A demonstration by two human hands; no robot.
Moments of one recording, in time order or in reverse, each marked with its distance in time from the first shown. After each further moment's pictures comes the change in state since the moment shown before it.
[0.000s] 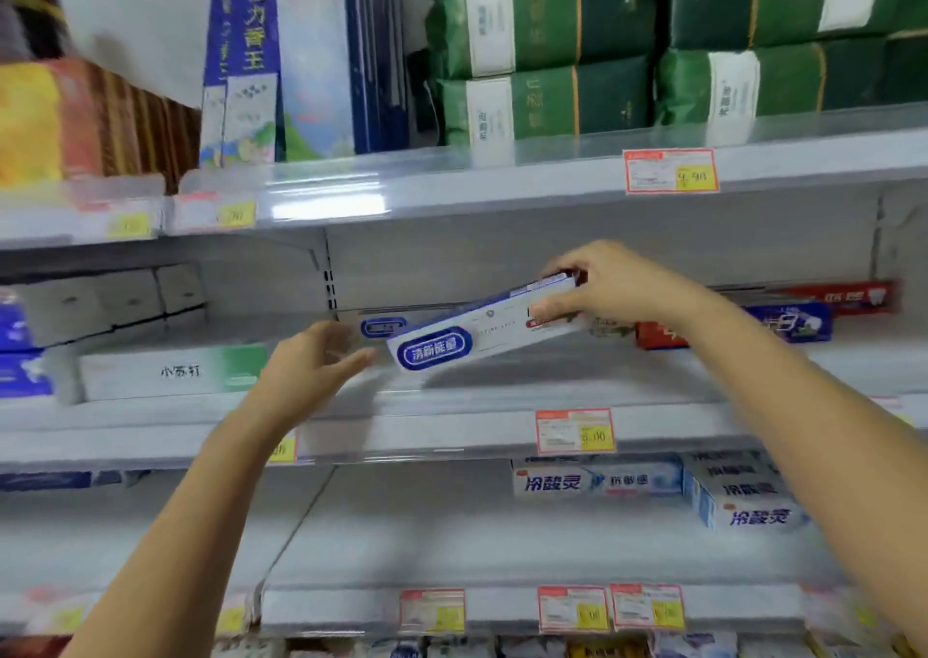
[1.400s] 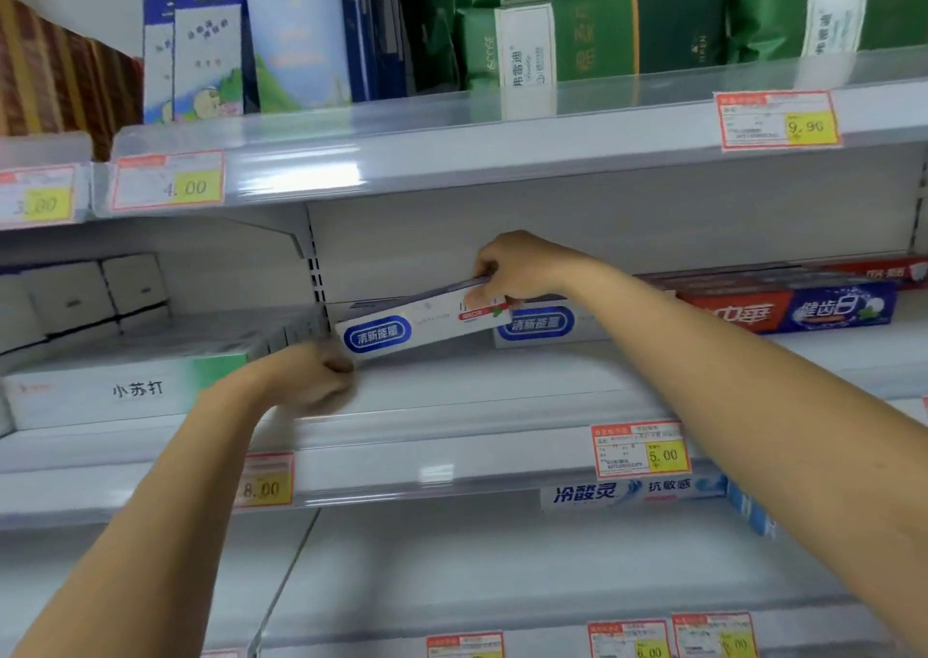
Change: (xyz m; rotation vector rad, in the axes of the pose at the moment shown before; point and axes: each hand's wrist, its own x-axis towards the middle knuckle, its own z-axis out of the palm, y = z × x) left_hand 0.085 -0.056 0.014 0.500 -0.530 -0.015; right_hand 0.130 -0.010 0.079 -0.045 -0.192 0.071
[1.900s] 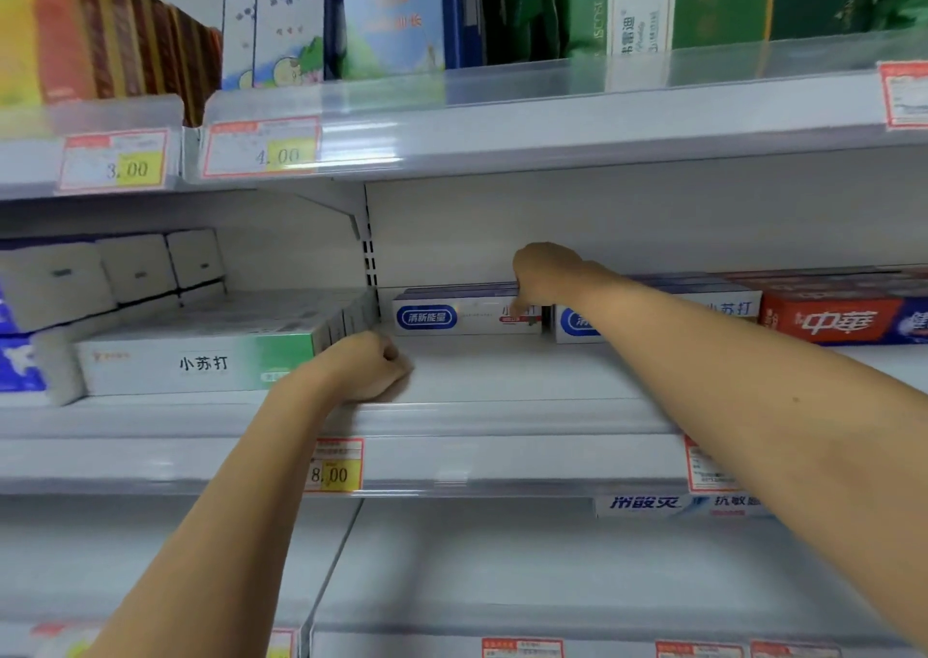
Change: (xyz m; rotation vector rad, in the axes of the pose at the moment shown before) left_hand 0.009 -0.016 0.017 -0.113 0.112 0.042; right_hand 0.073 -0.005 0.052 -0.415 0.024 0.092
